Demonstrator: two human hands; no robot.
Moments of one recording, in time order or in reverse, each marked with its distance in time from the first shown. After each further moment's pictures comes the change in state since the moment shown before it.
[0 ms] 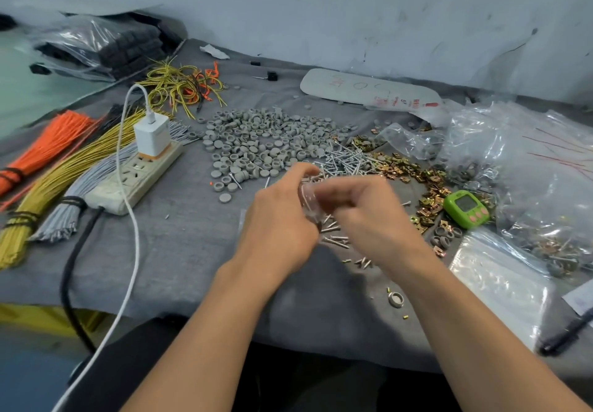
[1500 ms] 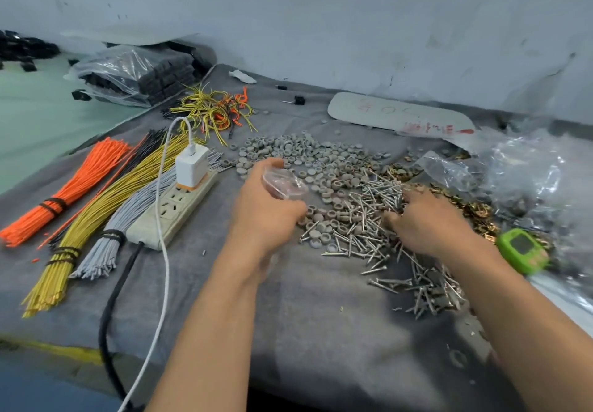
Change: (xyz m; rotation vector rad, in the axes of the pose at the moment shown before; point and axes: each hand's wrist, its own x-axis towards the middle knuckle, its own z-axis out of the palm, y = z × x) left_hand 0.054 -0.040 -0.053 -0.504 0.086 -0.294; right_hand 0.082 0.048 -0.038 -1.080 0.044 0.522
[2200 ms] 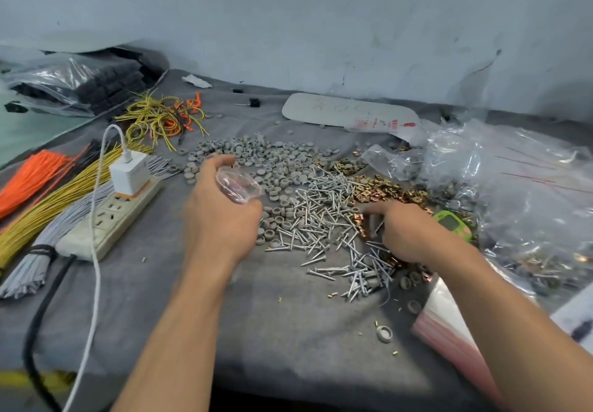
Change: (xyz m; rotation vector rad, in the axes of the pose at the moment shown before) left_hand -0.017 0.007 0.034 0.214 0.237 0.135; right_hand -0.020 0.071 -0.007 0.145 -0.091 -0.178
